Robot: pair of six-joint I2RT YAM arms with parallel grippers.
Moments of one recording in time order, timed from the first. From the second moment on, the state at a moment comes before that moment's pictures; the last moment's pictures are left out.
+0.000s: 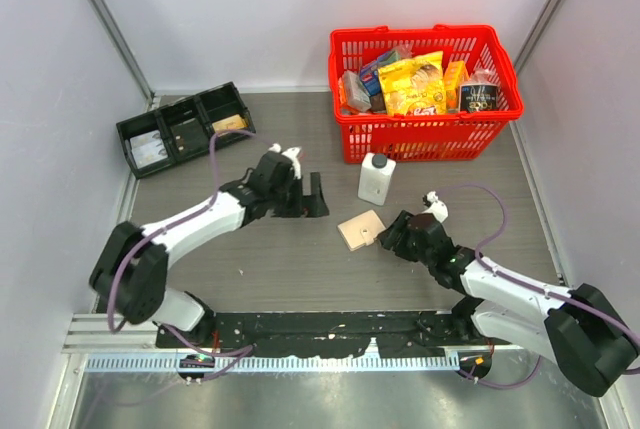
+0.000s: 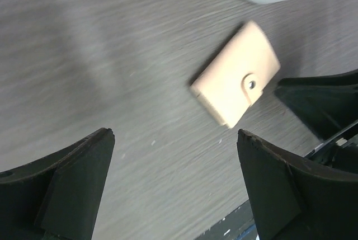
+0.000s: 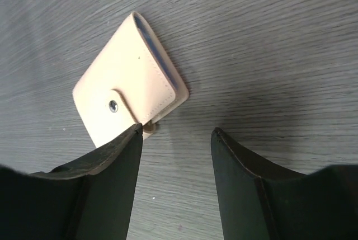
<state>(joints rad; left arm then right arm) -0.62 1.40 0.87 -0.28 0.16 -0.59 0.63 0.99 0.26 0.03 0.18 0.92</state>
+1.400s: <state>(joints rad) -0.81 1.29 0.55 0.00 0.09 -0.88 0.81 1.47 0.53 0.29 -0.06 0.71</state>
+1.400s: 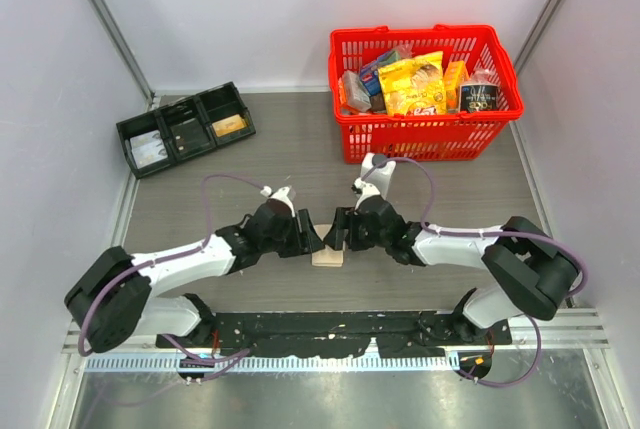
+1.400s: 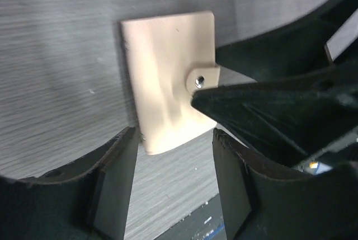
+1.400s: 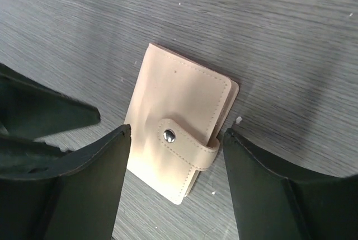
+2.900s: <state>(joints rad) -0.81 1.50 0.62 0.04 0.00 -1.06 1.03 1.65 0.94 -0.33 0.36 0.62</state>
